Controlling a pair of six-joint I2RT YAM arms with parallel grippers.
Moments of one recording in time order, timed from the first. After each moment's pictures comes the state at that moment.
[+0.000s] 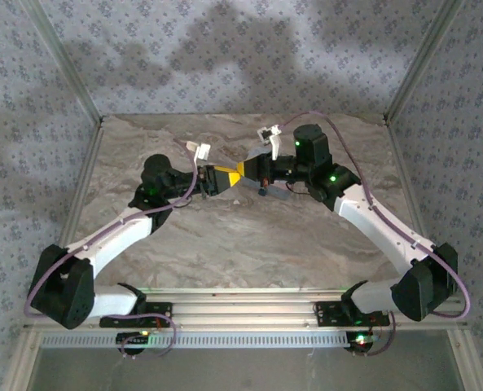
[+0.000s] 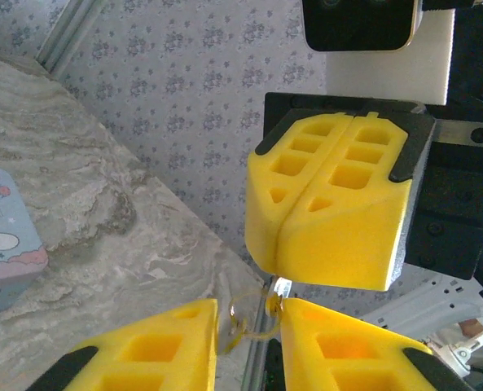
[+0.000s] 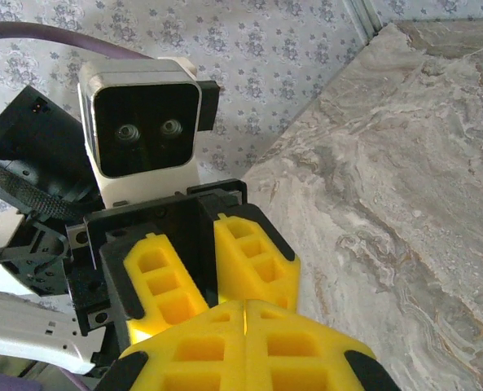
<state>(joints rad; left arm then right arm) -0.50 1.29 0.79 0.55 0.88 -0.78 0.57 1.34 1.22 -0.20 -0.68 0.43</state>
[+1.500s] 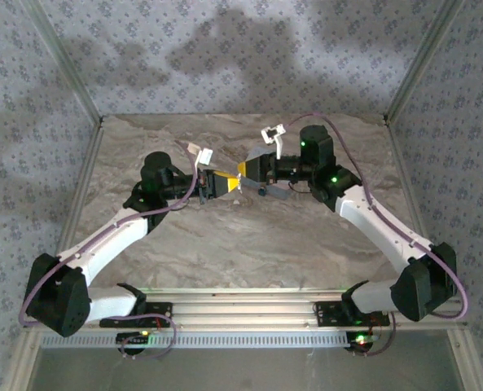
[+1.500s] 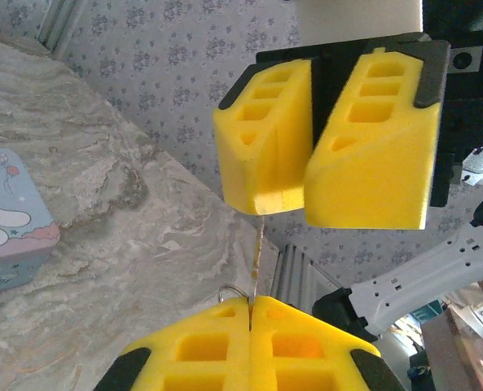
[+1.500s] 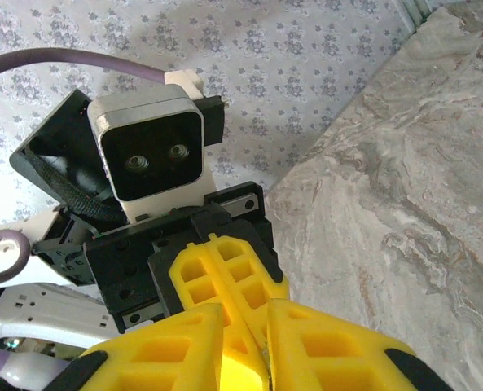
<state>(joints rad) -0.50 1.24 0.82 0.32 0.91 -0.60 0.53 1.34 1.16 -0.08 -0.83 0.54</state>
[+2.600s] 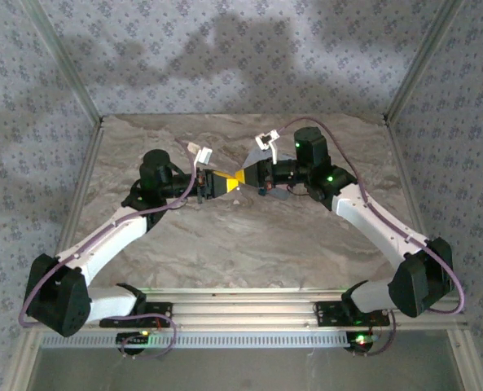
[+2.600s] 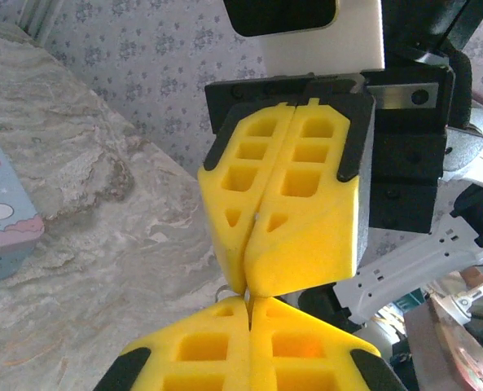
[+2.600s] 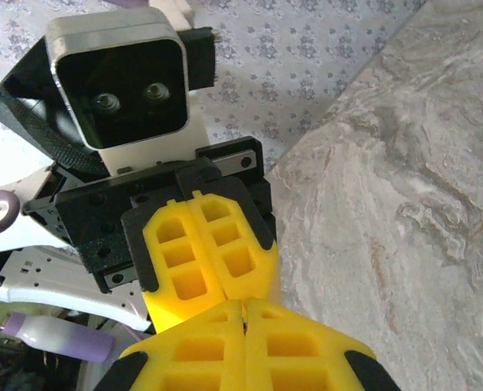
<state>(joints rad) -0.48 1.24 0.84 0.29 0.97 -0.61 0.54 1.37 1.16 -0.14 -0.89 0.49</state>
